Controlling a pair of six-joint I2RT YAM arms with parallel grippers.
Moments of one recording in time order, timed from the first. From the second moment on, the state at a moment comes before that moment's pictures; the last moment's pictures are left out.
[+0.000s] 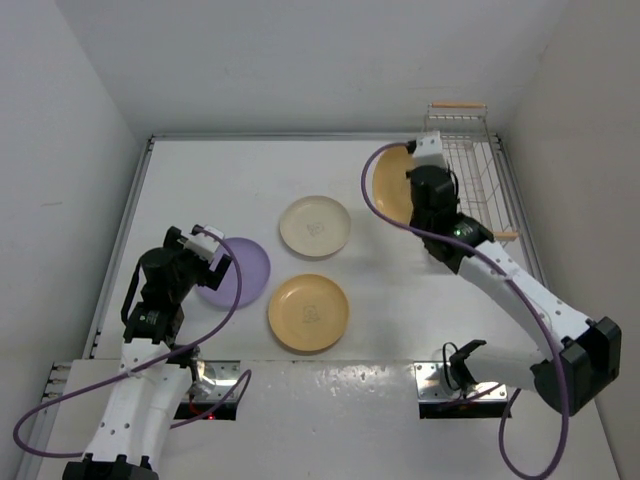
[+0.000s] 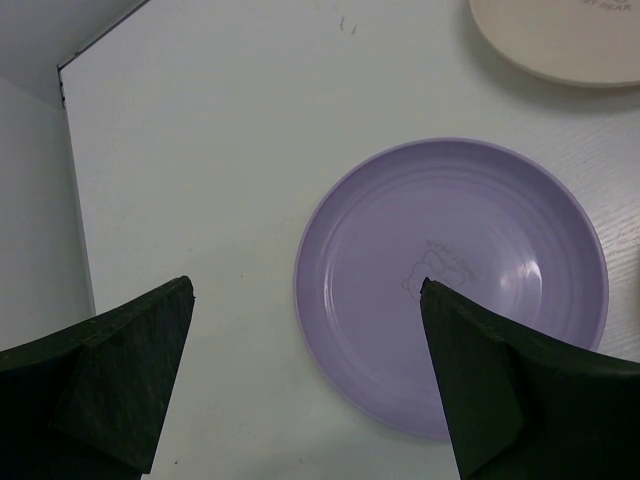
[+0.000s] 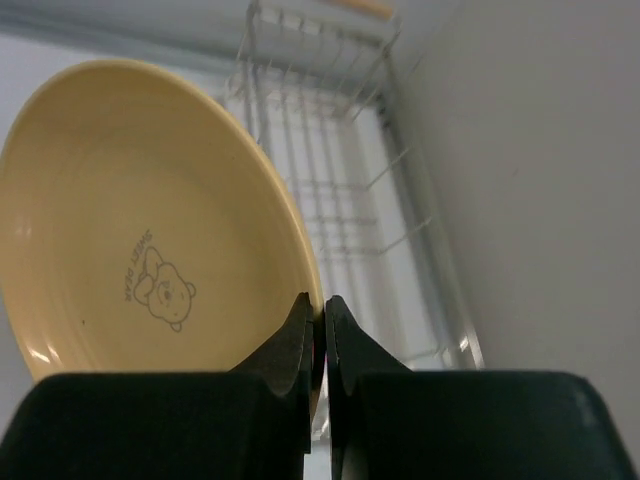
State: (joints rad) left arm -0.01 0.52 0.42 -0.26 0.18 0.47; right arm 0.57 1.16 0.95 -0.19 0.86 -0.12
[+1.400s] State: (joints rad) left arm 0.03 0.59 0.42 -0.26 0.13 0.46; right arm 0.01 1.42 0.85 0.36 0.79 -0.74
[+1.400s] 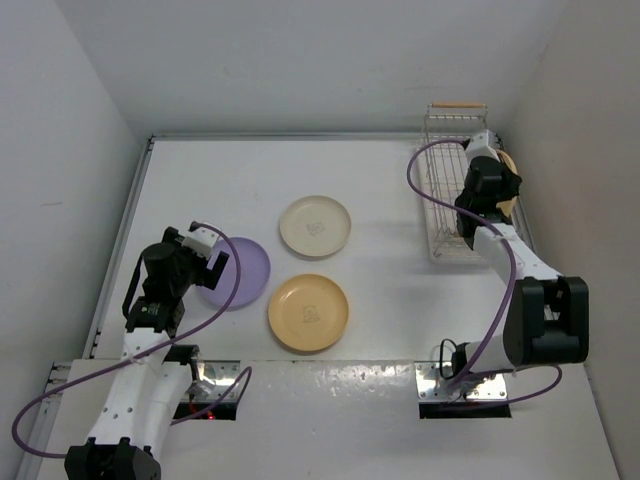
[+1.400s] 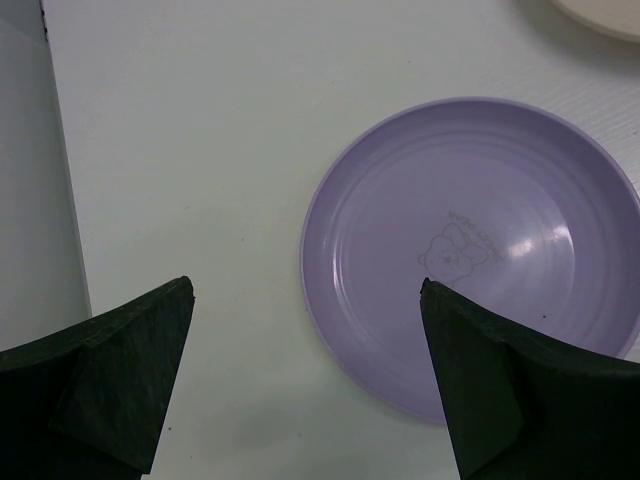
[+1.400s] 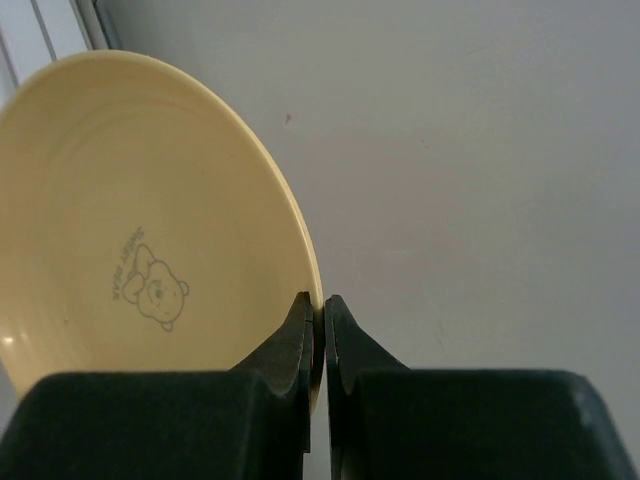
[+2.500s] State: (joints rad) left arm 0.03 0.59 0.42 -0.26 0.12 0.46; right arm 0.04 1.40 0.73 0.51 0.83 -0.79
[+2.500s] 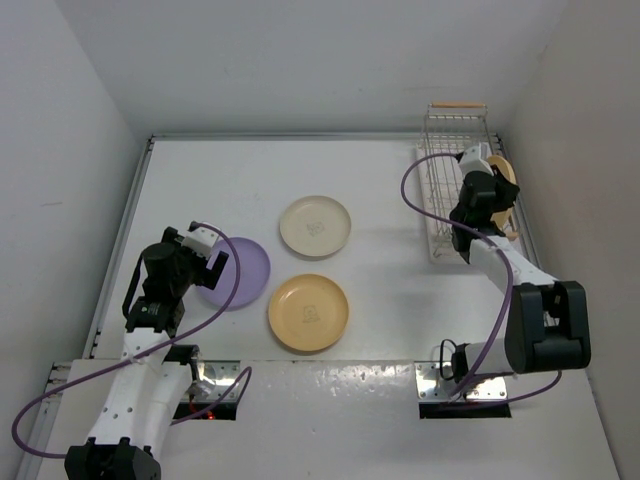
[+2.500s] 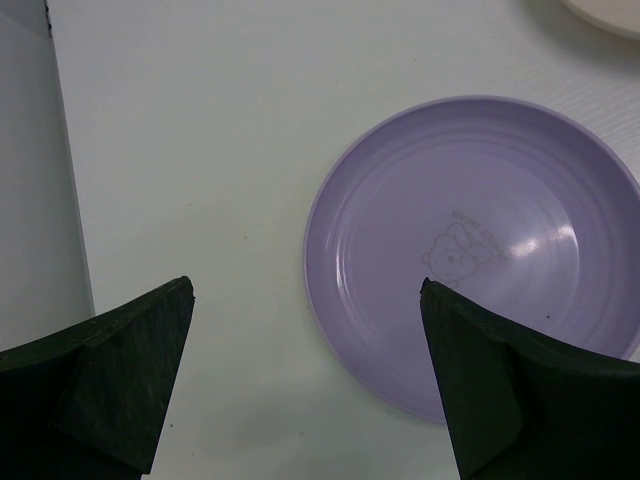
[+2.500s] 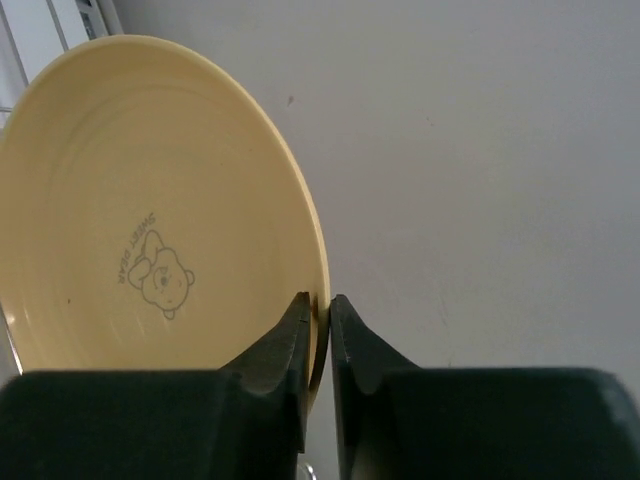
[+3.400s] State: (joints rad) left arm 0.03 0.59 0.42 -0.26 0.12 0.46; right arm -0.04 1.35 0.67 0.27 0.67 -0.61
